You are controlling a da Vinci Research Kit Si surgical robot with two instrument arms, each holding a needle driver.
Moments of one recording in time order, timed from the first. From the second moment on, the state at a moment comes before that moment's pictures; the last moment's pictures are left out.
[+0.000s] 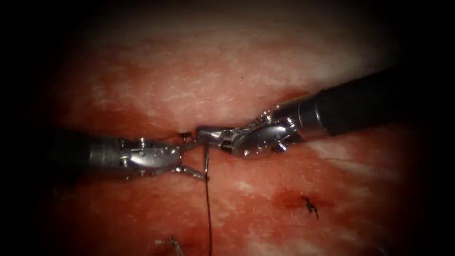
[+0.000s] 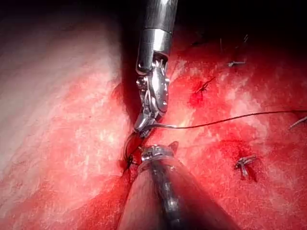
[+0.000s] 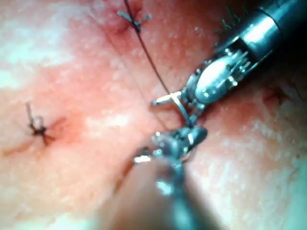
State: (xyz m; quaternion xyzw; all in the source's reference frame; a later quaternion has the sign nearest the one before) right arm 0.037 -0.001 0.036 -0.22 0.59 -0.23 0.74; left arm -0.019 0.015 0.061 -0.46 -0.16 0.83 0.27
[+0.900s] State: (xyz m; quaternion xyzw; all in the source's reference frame) right arm 0.037 0.000 0.036 -0.18 0.60 -0.19 0.76; left arm -0.017 0.011 0.061 -0.39 -0.21 0.86 0.26
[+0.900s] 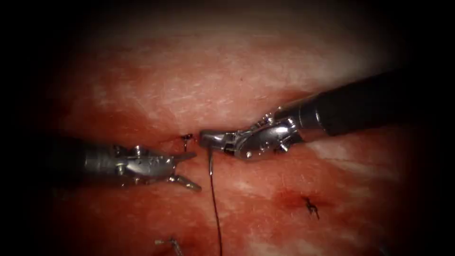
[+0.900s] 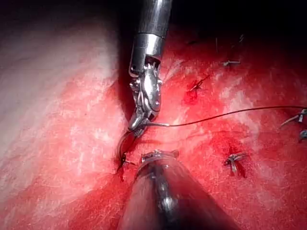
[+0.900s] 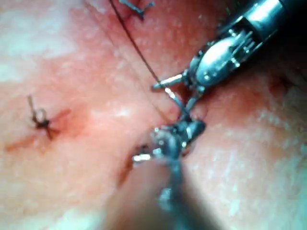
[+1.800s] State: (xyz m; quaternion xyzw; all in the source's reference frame) right arm 0.037 -0.003 0.043 -0.10 0.59 -0.16 0.78; left arm -0.016 0.008 0.067 -0.33 -0.26 0.87 0.25
